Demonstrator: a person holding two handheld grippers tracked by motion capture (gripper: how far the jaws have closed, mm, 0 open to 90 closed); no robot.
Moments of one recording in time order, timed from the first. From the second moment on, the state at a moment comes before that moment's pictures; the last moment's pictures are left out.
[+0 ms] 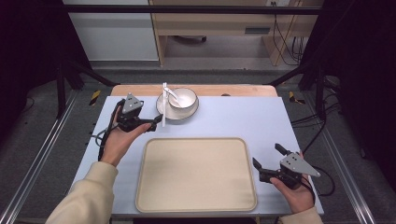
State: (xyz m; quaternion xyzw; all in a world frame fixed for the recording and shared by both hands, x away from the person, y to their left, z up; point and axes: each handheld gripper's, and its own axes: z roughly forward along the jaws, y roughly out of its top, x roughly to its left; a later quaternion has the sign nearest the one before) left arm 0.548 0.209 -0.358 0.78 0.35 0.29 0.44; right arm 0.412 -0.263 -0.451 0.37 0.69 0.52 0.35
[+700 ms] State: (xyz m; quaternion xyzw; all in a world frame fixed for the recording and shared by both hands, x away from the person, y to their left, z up) left arm 0.605 0.203 -0.396 0.77 0.43 0.27 0.38; right arm 0.414 -0.256 -0.453 0.36 0.70 0.50 0.35
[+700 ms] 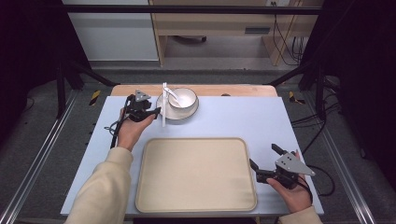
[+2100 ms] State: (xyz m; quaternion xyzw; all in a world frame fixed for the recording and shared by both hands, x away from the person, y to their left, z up) left arm 0.655 0.176 -0.446 0.75 0.50 0.27 0.34; right arm 0.412 -0.259 -0.450 0.34 0.69 0.55 0.32
